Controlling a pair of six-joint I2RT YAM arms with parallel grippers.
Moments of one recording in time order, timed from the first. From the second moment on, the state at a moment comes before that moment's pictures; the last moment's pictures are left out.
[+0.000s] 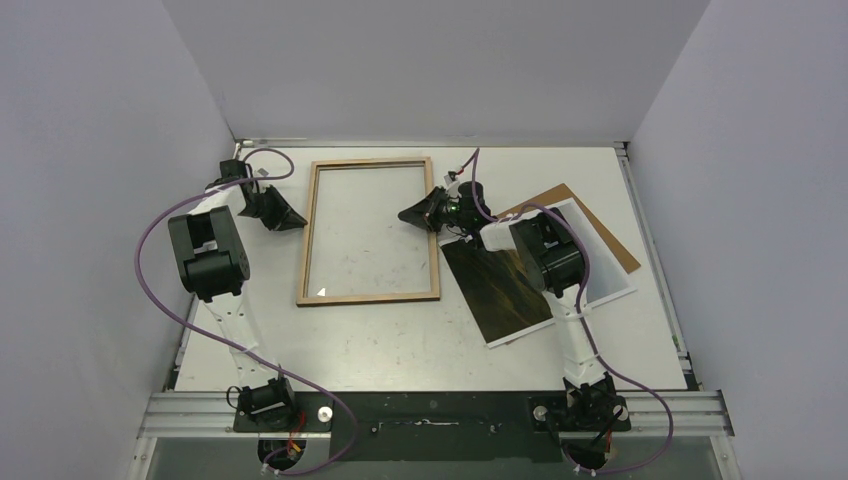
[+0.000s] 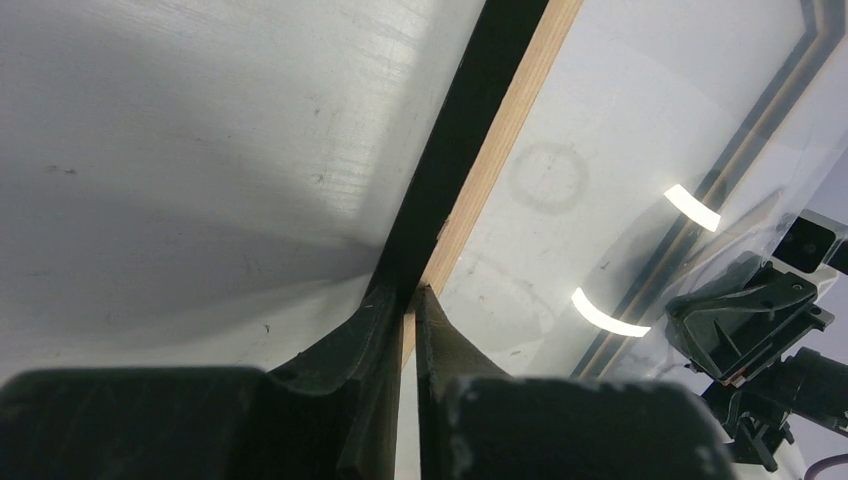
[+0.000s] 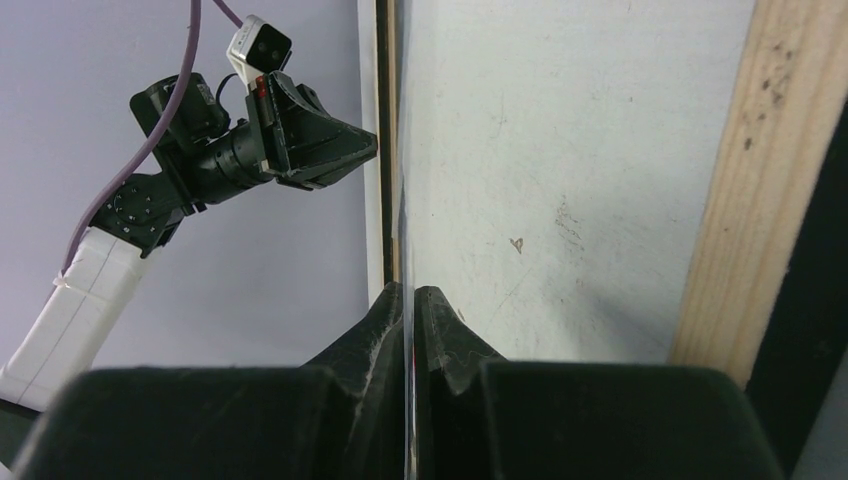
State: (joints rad) left arm 0.25 2.19 1.60 -0.59 0.55 -0.46; right arm 0.46 2.37 1.42 0.69 -0.65 1.25
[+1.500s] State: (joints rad) left arm 0.25 2.23 1.66 -0.66 0.55 -0.45; right arm 0.42 2.22 1.47 0.13 -0.56 0.99
